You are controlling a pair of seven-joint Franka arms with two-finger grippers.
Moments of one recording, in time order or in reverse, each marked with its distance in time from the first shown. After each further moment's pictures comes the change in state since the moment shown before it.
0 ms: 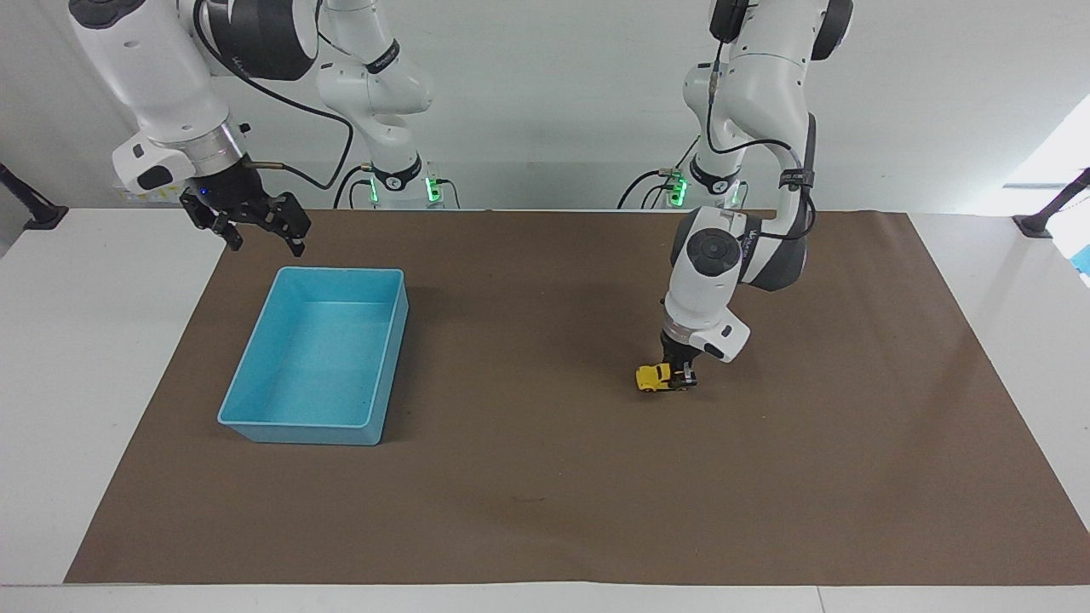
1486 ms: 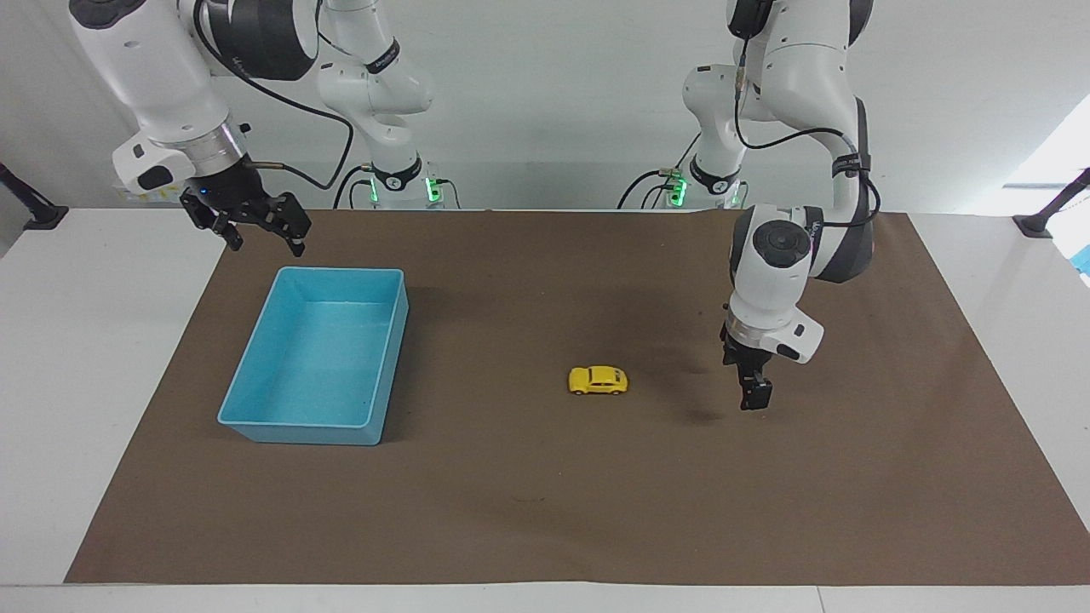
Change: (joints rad) left arm 0.055 -0.022 0.003 0.048 0.052 0.030 0.007; right arm 0.000 0.000 0.000 0.000 0.000 0.000 0.000
